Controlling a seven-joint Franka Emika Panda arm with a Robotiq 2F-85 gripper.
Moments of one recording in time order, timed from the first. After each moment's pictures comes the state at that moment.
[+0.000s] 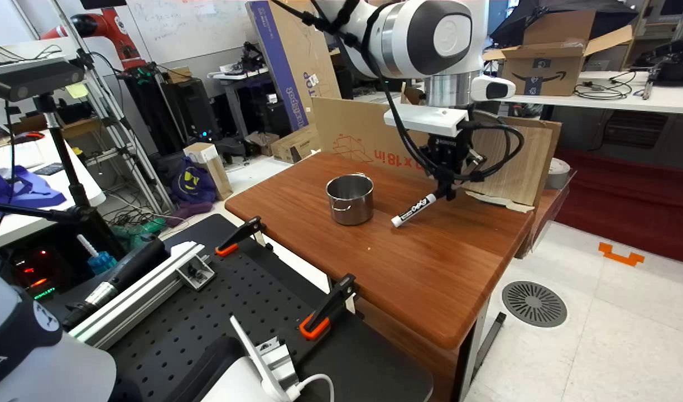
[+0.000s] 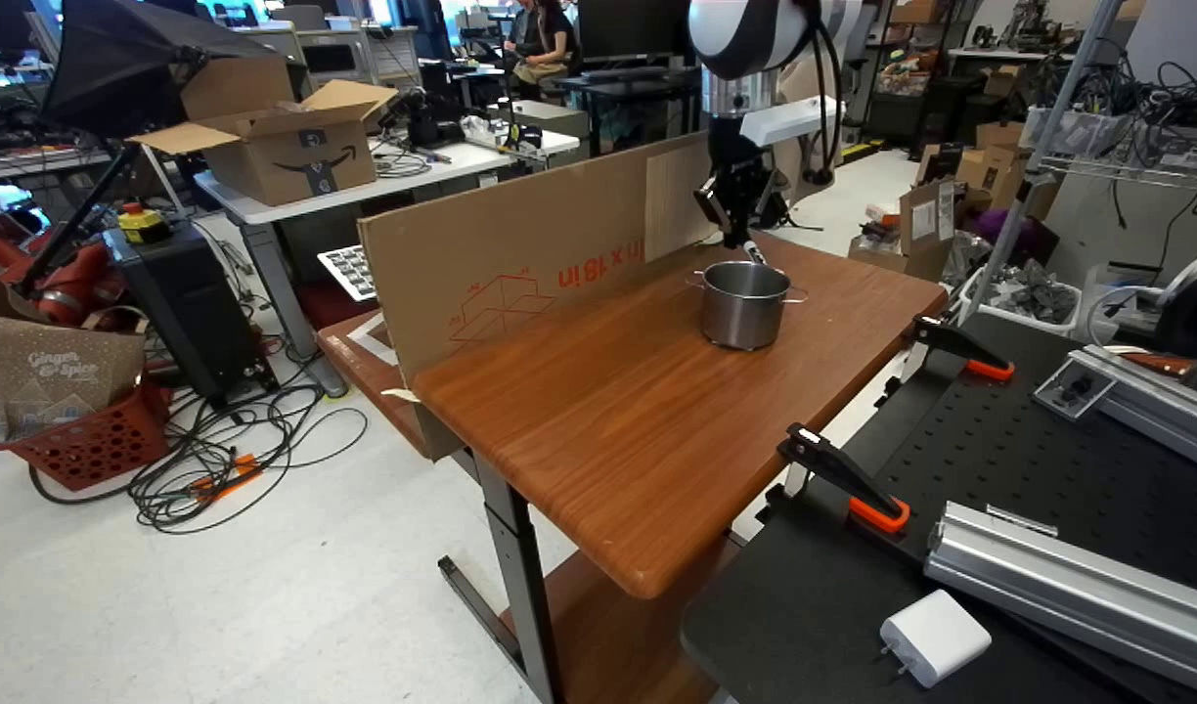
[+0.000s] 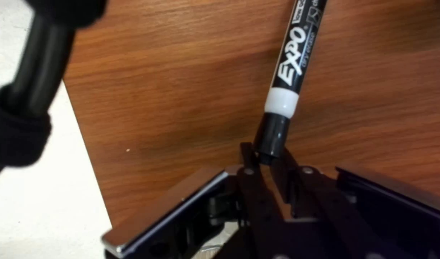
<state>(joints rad) -0.10 0.67 -0.09 -1.79 -0.05 2.42 -0.02</state>
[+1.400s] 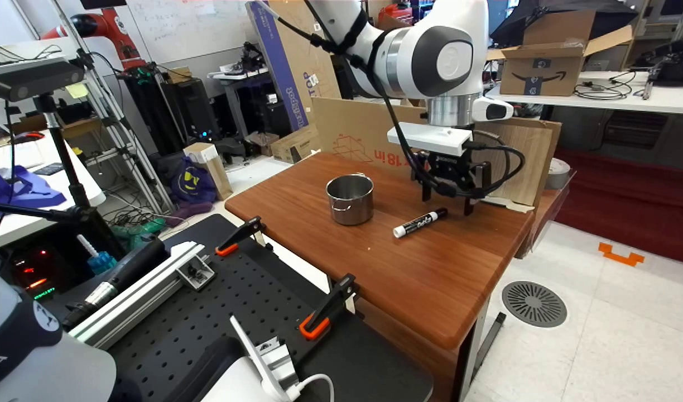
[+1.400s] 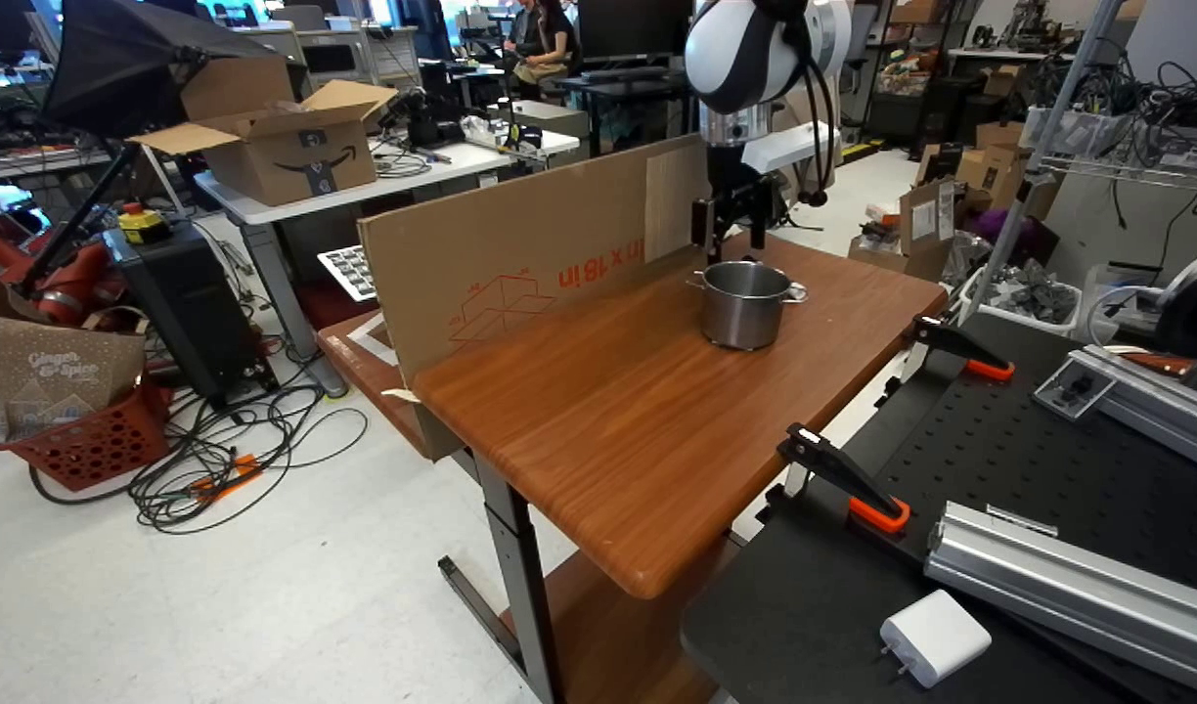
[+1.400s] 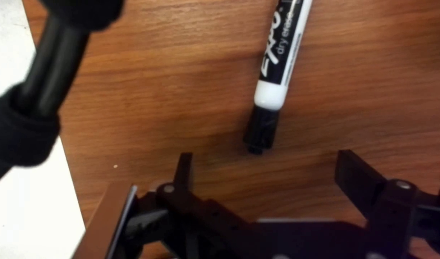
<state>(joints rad) -0.10 0.75 -0.09 -1.75 -0.06 2.41 -0.07</state>
